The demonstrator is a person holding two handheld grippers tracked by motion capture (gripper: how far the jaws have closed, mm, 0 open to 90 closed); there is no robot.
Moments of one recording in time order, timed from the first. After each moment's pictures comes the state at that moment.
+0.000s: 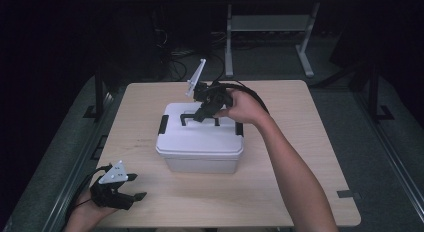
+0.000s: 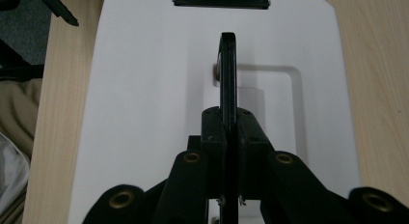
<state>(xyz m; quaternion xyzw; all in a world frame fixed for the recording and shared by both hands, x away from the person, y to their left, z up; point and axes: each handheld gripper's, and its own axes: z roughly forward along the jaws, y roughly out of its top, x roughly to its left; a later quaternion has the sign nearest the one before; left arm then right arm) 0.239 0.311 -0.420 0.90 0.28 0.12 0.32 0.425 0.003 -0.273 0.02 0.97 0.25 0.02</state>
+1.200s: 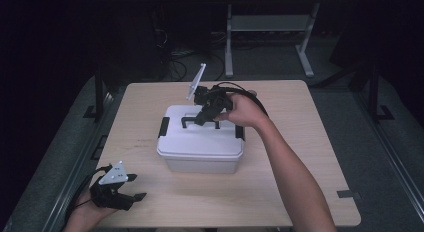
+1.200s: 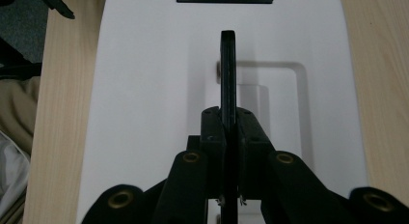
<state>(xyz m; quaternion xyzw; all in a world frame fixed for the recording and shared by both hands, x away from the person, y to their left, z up) 0.238 0.311 -0.419 0.90 0.28 0.12 0.32 0.426 0.003 -0.286 0.03 0.97 0.25 0.01</state>
